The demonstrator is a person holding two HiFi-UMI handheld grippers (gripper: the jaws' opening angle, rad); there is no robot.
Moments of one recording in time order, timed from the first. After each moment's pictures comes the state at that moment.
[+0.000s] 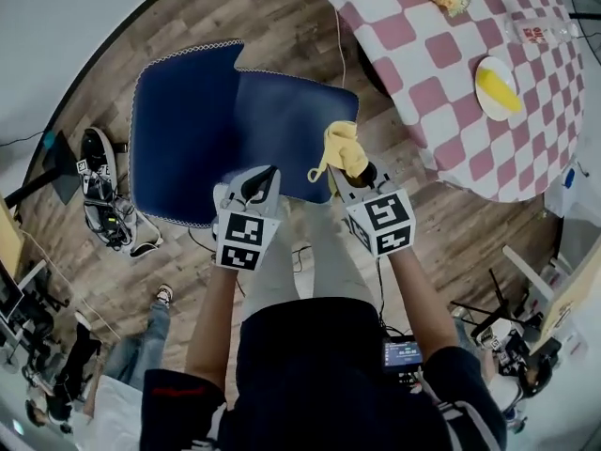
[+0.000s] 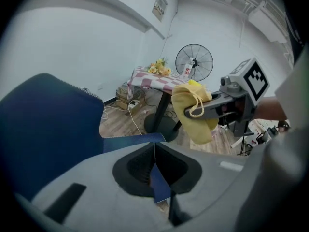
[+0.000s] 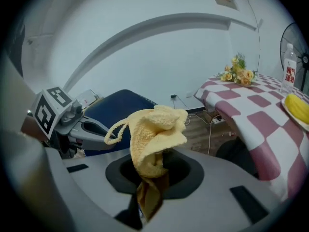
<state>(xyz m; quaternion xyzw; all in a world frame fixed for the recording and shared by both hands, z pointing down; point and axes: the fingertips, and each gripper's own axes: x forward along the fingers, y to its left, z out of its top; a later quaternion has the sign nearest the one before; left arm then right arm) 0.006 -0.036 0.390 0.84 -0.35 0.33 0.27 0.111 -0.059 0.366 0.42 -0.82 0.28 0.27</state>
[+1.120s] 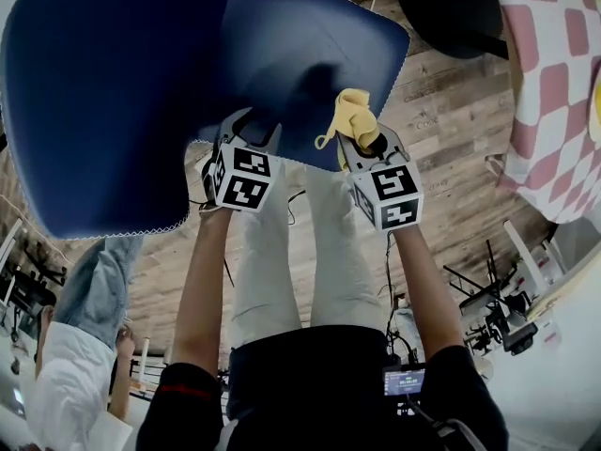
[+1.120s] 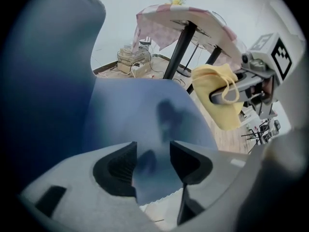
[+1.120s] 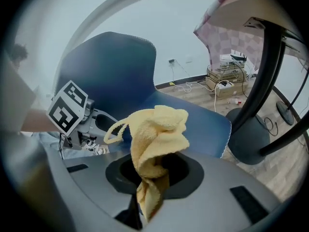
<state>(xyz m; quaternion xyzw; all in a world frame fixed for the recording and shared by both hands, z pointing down) -0.031 0.037 0.681 0.77 -0.31 0.44 0.35 0.097 0.024 0.618 0.38 -0.77 0.36 0.37</state>
